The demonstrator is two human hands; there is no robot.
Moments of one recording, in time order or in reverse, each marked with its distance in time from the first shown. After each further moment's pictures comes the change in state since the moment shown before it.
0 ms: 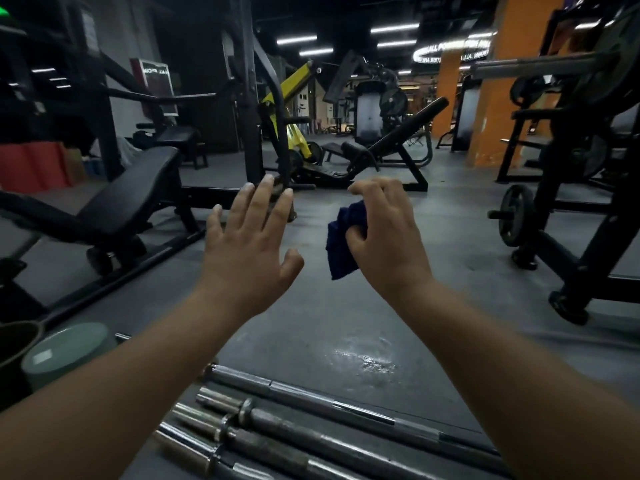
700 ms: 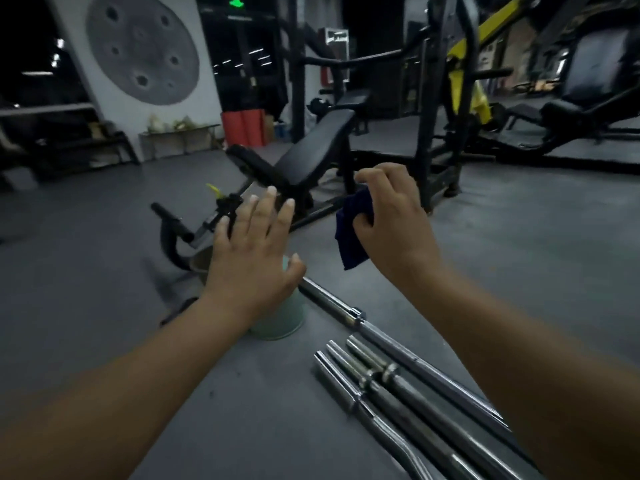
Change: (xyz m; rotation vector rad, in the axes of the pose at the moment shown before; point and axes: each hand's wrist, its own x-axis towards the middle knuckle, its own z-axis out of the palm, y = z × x) left_hand -0.148 -0.179 -0.046 0.299 -0.162 -0.415; right_hand -0.007 -0.174 0.167 0.453 -0.190 -0.212
